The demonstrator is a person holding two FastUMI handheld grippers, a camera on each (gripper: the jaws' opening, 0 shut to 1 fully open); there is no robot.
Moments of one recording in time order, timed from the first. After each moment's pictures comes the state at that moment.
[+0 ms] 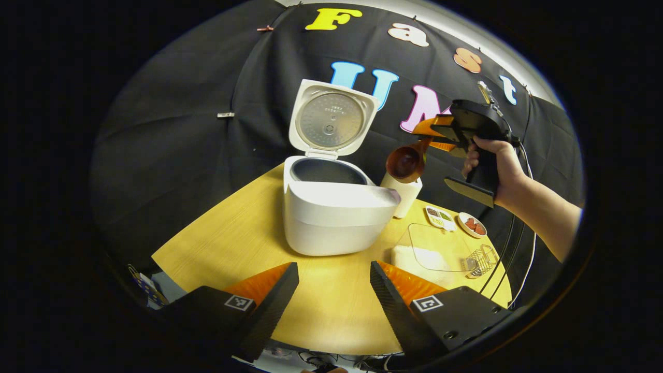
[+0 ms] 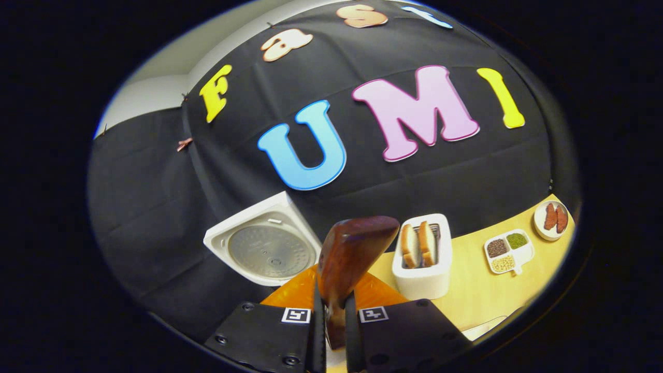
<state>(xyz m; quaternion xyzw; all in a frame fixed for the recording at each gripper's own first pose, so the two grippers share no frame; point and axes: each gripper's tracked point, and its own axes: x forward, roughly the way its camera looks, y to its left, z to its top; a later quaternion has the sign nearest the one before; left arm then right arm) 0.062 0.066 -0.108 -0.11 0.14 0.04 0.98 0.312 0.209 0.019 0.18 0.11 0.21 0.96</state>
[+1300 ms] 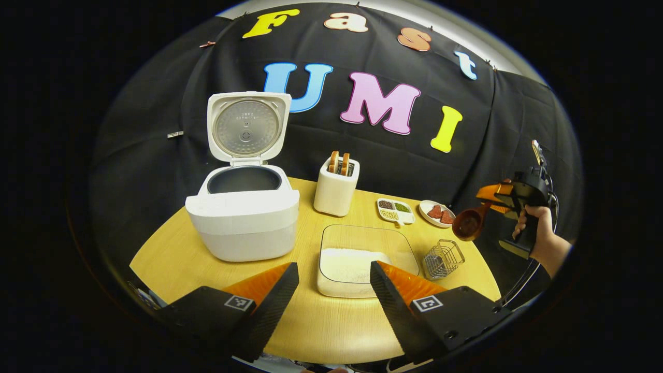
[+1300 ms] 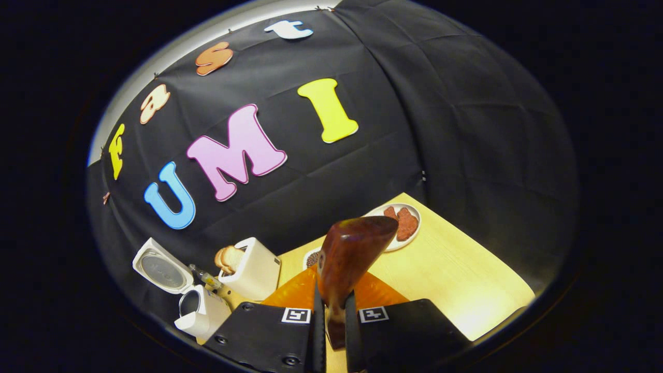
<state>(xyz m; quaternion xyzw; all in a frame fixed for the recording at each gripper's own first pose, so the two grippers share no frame) 0.101 -0.095 -0.085 -0.05 0.14 -0.01 0.99 0.266 -0.210 -0.050 0.22 0.15 -0.05 0.96</state>
